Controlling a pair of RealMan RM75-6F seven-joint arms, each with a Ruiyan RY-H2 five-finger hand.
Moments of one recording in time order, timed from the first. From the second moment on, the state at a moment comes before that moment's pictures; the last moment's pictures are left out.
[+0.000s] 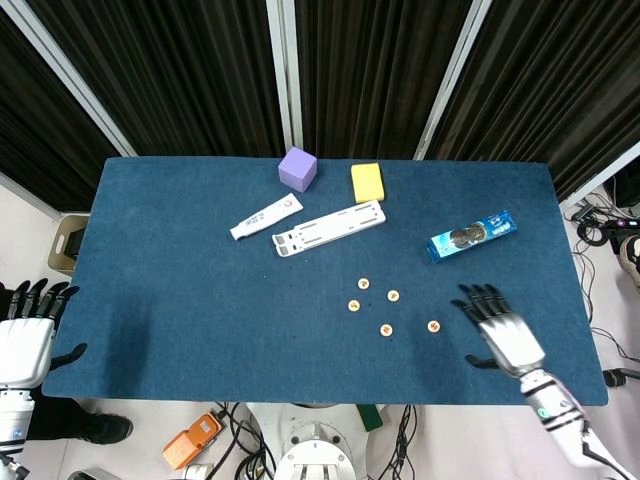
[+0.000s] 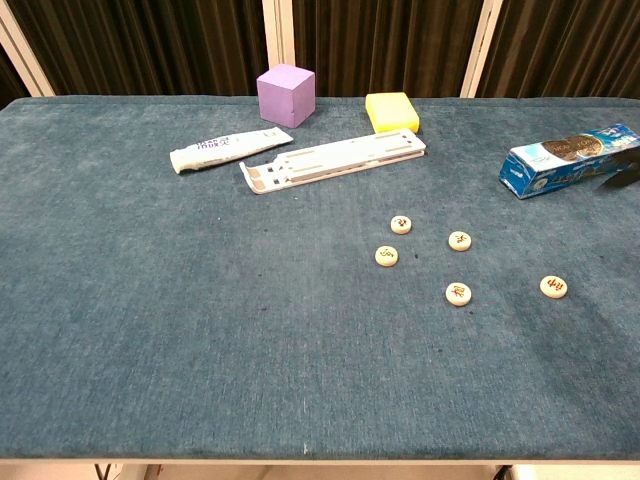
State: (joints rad) left arm -0.05 -1.18 -0.03 -1.56 1.49 1.53 0.17; right arm 0.28 -1.26 -0.01 -1.55 -1.66 1.18 -0.08
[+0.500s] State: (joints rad) left arm -0.04 -1.18 -0.03 -1.54 1.48 1.52 0.16; right arm 0.48 -1.53 0.03 -1.38 -1.63 0.98 -0.16
